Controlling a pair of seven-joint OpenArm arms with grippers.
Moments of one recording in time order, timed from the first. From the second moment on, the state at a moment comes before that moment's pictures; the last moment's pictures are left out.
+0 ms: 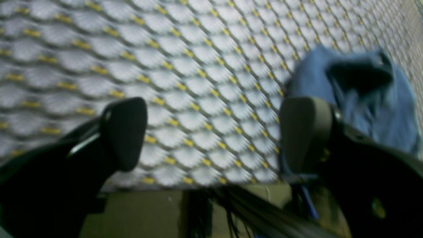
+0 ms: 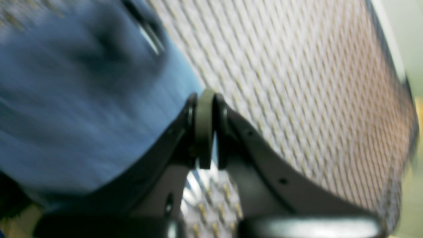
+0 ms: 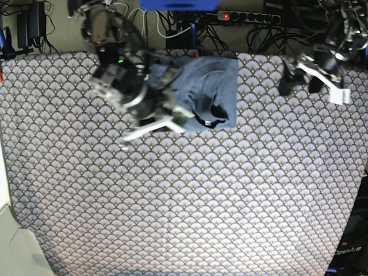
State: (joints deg) left arm 28.0 -11.9 -30.7 107.3 -47.4 -24.2 51.2; right arm -7.4 4.6 -18.3 115.3 -18.4 40.2 -48.2
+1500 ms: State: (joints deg) left arm 13.7 1.2 -19.2 91.5 -27.6 -32.3 52.3; right arm -10.0 6.9 -2.0 115.3 -17.9 40.1 -47.1
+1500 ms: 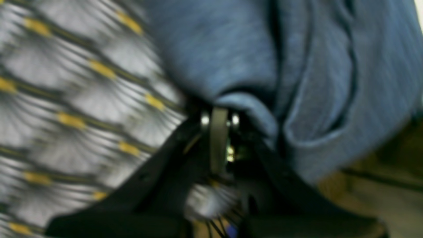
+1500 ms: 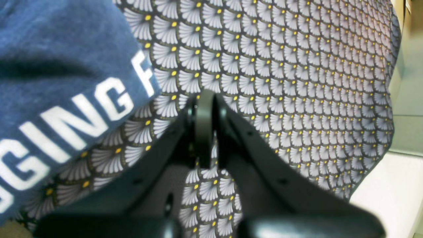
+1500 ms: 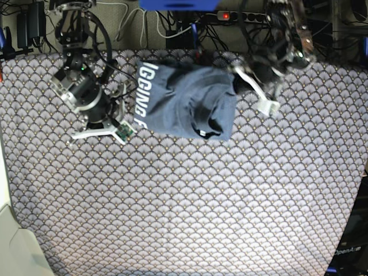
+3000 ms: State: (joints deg) left arm 7.6 5.0 -9.1 83.9 -28.4 -22.9 49.3; right arm -12.0 8.6 -2.4 113.7 -17.9 40.1 -47.0
